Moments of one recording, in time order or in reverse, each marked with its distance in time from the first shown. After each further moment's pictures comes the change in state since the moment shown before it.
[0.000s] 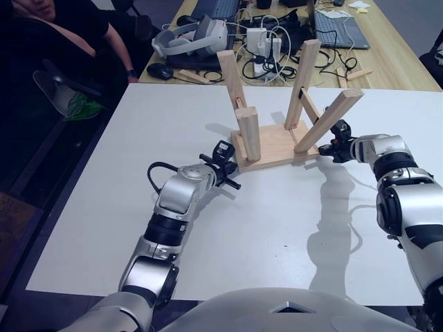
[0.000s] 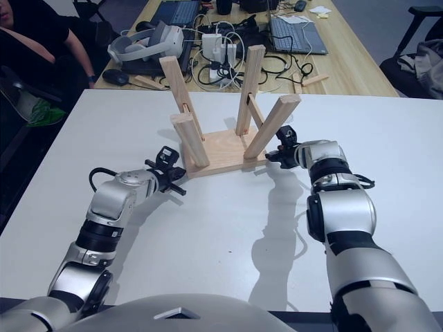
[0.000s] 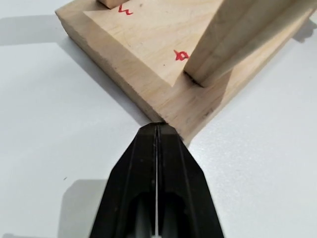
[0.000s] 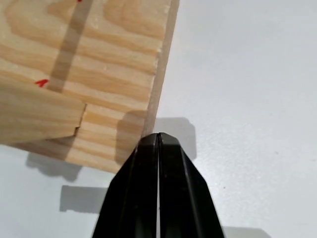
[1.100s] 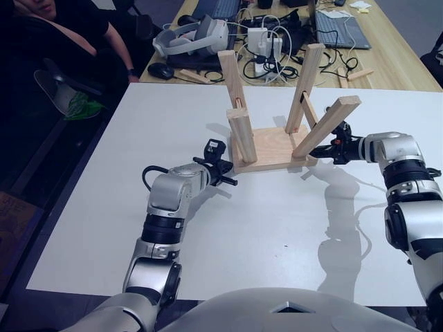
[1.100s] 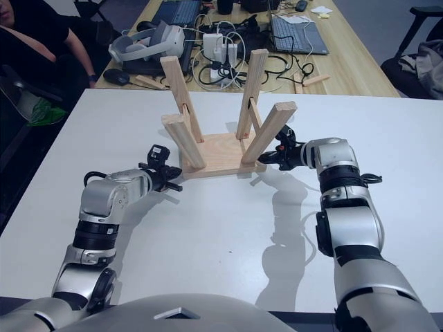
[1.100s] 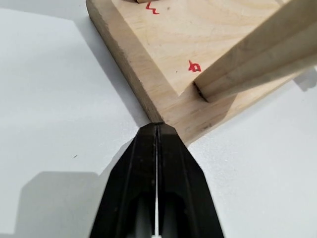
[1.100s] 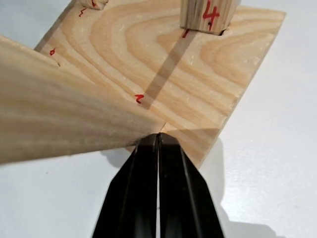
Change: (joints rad) left arm 0.002 -0.032 0.117 -0.019 -0.054 0.081 0.027; right arm 0.134 -0.065 0.029 -0.337 0.053 0.096 0.269
